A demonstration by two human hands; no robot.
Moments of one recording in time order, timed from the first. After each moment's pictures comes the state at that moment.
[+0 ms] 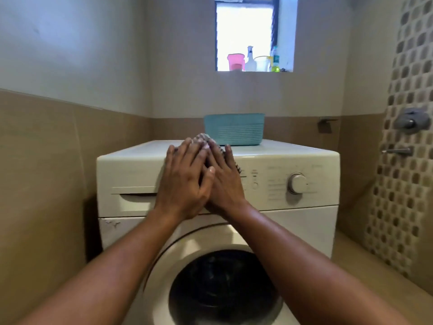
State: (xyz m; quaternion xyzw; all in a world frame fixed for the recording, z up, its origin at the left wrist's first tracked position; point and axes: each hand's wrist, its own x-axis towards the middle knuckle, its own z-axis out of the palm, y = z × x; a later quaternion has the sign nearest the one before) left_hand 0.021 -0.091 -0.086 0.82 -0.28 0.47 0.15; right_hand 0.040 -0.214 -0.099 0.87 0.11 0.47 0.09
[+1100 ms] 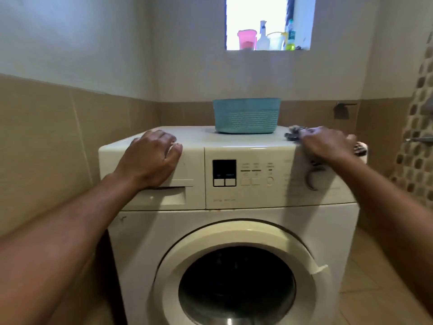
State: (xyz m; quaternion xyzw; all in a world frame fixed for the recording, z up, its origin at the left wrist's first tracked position) left_hand 0.059 -0.015 -0.042 0.90 -0.21 0.37 0.11; right_hand 0.031 -0.379 -0.024 0.93 -0.21 0.29 -0.11
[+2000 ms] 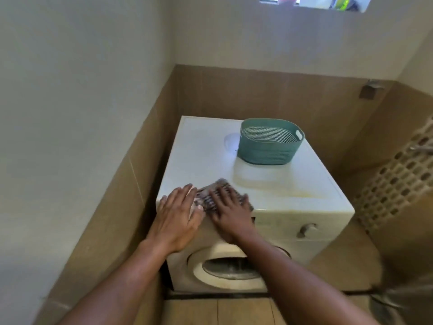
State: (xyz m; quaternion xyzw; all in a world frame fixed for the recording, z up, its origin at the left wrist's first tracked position) left_hand 0.008 0.036 0.064 0.96 -0.14 0.02 0.22; right_hand 0.027 -0.147 0.030 0.99 0.08 -0.03 -0.06
